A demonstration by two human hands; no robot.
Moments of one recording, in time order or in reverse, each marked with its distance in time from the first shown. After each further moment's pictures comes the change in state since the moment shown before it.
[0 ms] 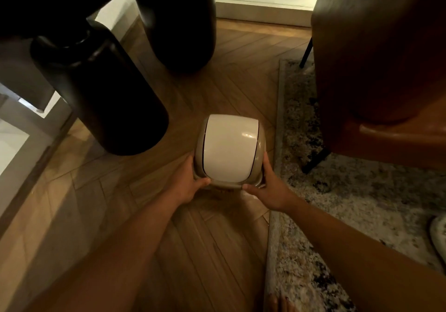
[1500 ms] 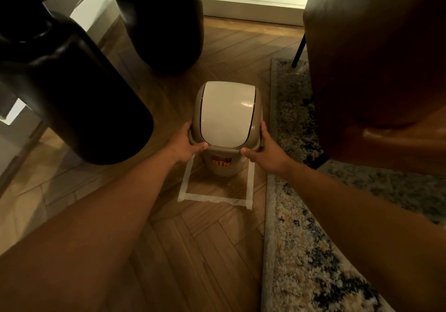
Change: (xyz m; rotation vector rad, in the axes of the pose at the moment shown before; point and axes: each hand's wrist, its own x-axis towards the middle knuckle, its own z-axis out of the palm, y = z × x) left_hand 0.133 0.030 -0.008 -0.054 -0.056 0.021; right_hand 0.107 -0.005 -0.056 0.062 0.069 0.057
